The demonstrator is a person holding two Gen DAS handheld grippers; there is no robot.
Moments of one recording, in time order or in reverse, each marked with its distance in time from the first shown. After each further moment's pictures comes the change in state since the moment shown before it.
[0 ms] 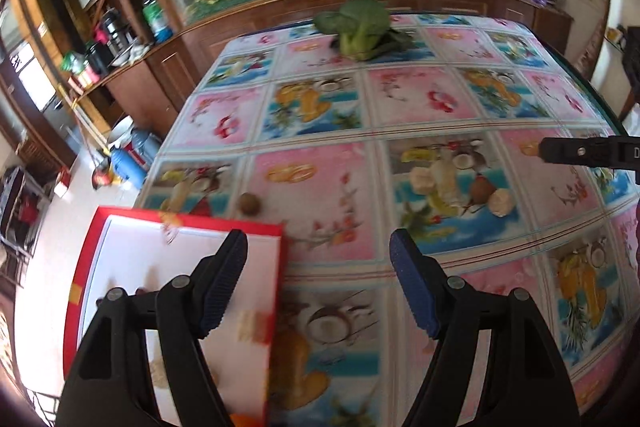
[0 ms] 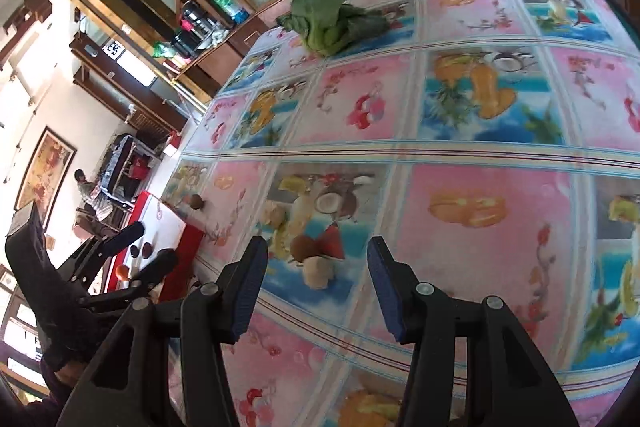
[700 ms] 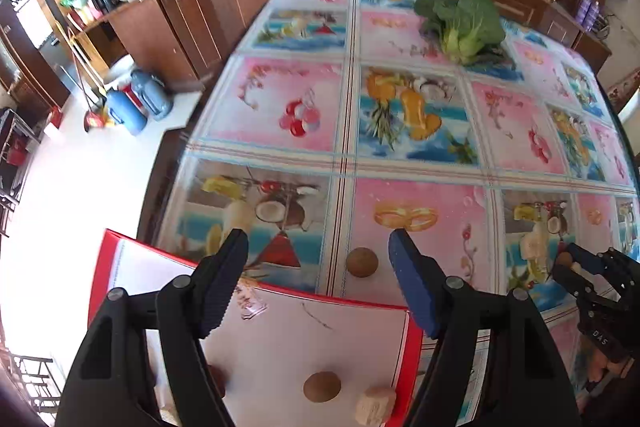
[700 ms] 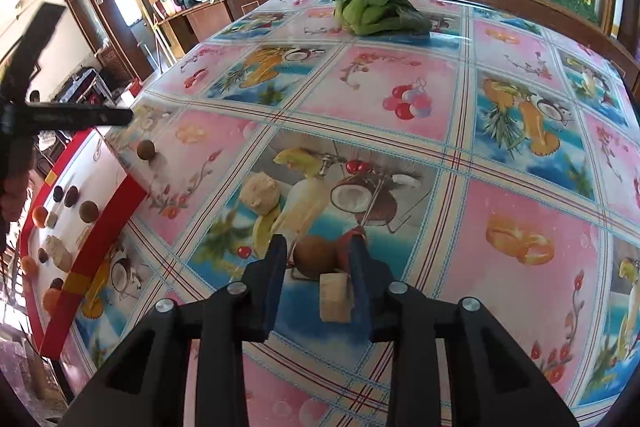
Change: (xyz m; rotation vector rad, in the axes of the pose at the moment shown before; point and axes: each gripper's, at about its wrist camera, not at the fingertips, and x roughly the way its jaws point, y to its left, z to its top) left arm 0.087 0.123 0.053 -0.164 0.225 -0.035; right arm 0.055 0.036 -0.017 -0.245 0.007 -0.260
